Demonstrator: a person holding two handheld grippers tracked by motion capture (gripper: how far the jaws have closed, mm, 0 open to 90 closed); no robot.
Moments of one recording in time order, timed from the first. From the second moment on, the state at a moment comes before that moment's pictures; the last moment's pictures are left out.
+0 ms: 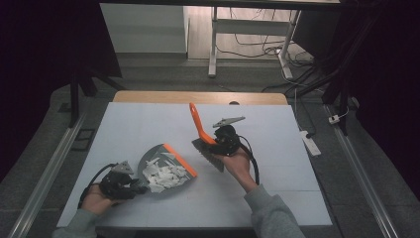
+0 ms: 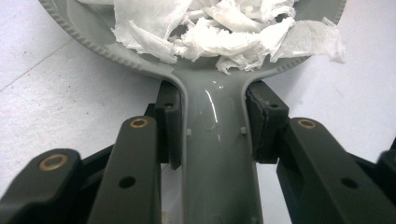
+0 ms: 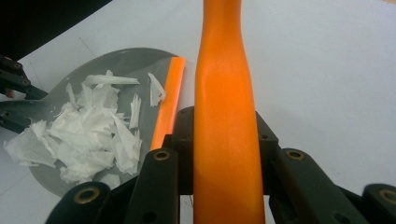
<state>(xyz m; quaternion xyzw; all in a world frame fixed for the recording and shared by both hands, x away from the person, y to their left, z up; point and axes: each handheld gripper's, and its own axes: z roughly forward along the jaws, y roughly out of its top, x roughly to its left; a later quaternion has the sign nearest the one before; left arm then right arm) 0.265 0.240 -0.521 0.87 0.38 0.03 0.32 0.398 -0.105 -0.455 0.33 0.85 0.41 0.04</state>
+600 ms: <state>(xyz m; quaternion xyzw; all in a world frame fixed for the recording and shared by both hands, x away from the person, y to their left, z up) 0.262 0.246 -0.517 0.85 0.40 0.04 0.33 0.389 -0.147 -0.456 0.34 0.83 0.43 0.05</state>
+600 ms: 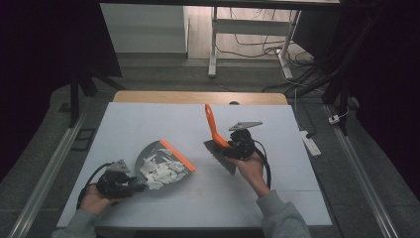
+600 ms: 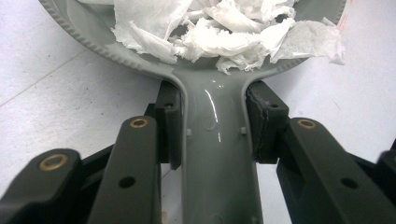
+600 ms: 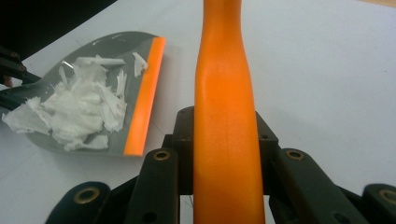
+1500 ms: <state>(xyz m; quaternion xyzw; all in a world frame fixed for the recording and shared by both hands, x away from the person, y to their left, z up) 0.259 0.242 -0.502 0.81 0.47 0.07 0.36 0.356 -0.213 -0.452 0.35 0.82 0.45 0.06</state>
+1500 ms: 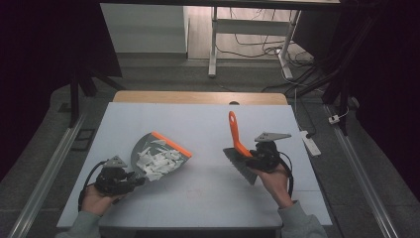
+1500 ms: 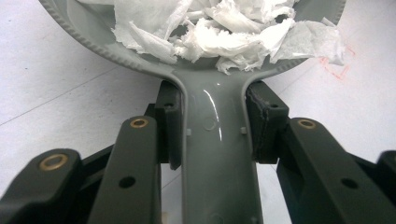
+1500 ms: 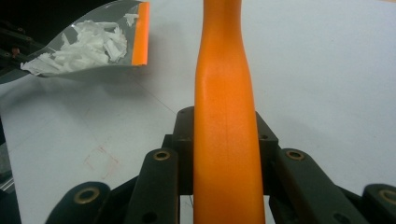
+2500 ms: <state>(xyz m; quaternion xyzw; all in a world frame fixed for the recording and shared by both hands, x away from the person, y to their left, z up) 0.257 0.238 -0.499 0.76 0.54 0.10 0.35 0.351 -0.232 -0.459 0.35 0.82 0.45 0.02</state>
